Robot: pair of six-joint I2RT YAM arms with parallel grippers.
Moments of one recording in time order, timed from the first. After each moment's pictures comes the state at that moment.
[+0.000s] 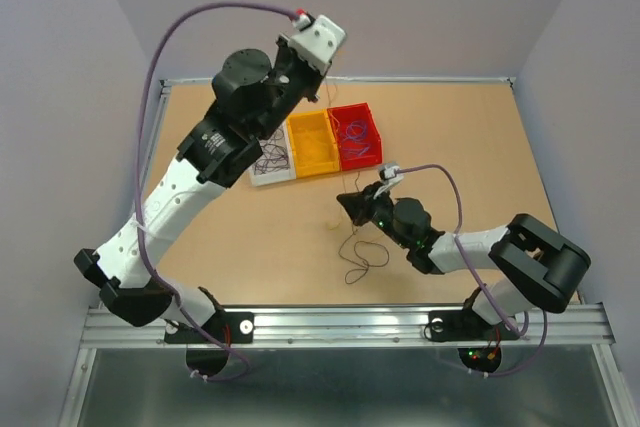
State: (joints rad) left arm -0.80 1.34 1.64 -0.25 -0.11 0.39; right arm 0.83 1.46 0.39 0.95 0.06 0.44
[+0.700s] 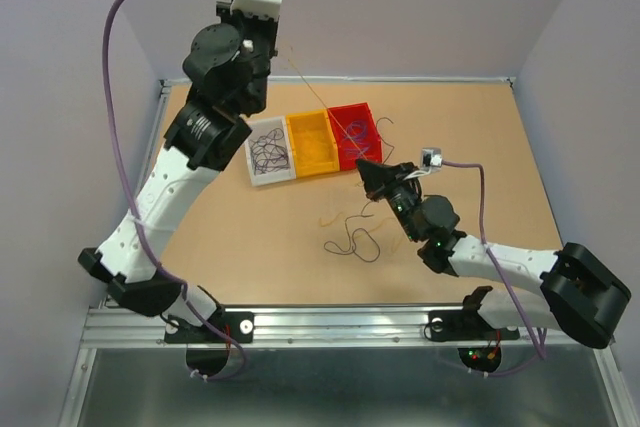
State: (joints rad) left arm -0.72 1.52 2.07 -0.22 -0.72 0.41; right arm 0.83 1.24 0.45 1.05 0.41 0.63
